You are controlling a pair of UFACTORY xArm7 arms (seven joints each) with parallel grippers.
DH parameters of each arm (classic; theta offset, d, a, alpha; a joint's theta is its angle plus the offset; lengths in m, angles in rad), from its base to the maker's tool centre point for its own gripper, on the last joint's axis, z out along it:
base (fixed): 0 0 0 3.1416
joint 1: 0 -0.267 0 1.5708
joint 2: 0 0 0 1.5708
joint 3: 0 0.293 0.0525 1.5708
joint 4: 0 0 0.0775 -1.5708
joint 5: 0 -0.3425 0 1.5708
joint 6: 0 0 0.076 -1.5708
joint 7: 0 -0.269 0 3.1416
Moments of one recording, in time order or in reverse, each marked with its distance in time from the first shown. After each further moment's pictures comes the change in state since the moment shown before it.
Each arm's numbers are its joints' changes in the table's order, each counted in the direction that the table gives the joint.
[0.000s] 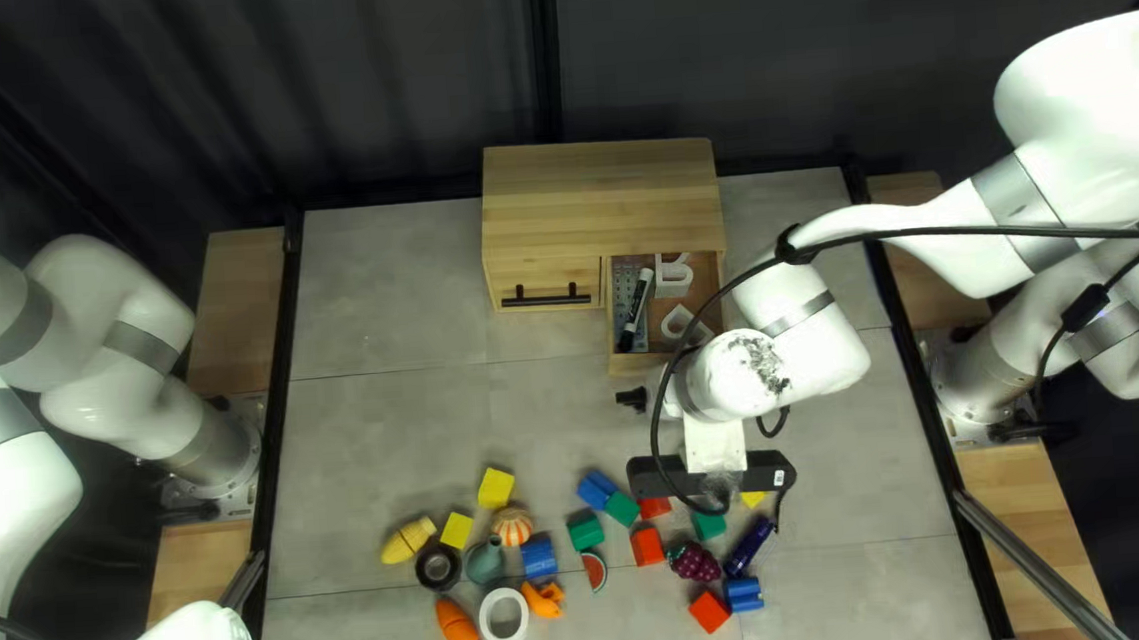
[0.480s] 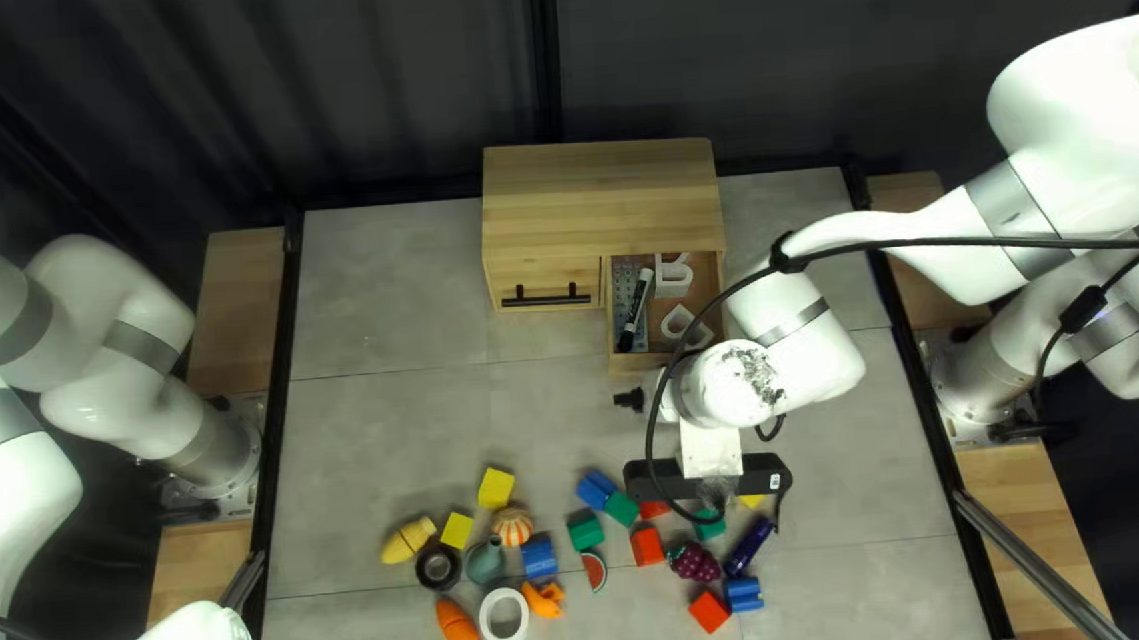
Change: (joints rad) left arm 0.000 0.000 0.000 0.000 0.000 0.000 0.000; right arm 0.001 0.028 -0.003 0.028 0.008 -0.027 -0.010
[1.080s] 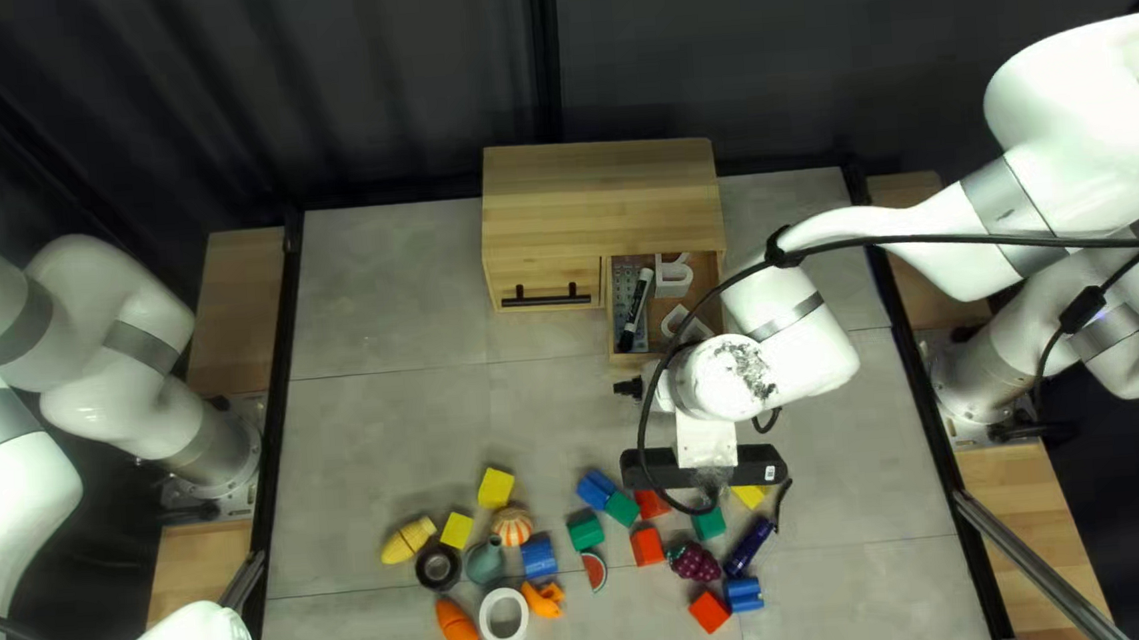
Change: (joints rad) left arm 0.000 0.000 0.000 0.000 0.000 0.000 0.000; right arm 0.005 -0.023 -0.010 -0.015 0.030 -0.031 -0.014
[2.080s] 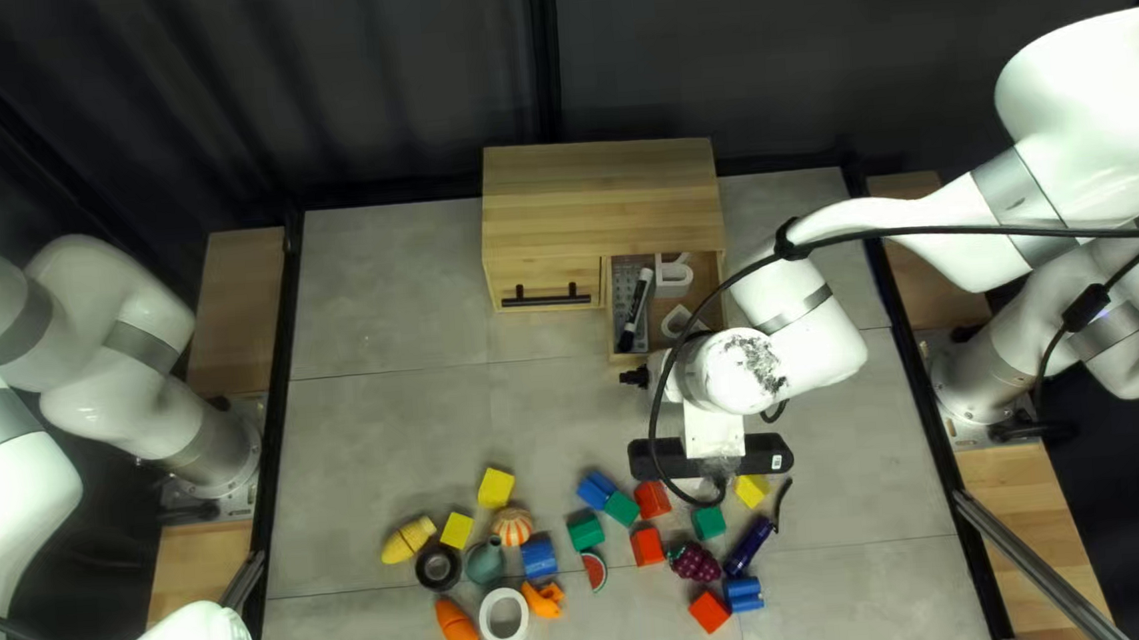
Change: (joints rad) left arm 0.000 0.000 0.000 0.000 0.000 0.000 0.000; right arm 0.005 -0.032 -0.008 -0.032 0.045 -0.003 -0.005
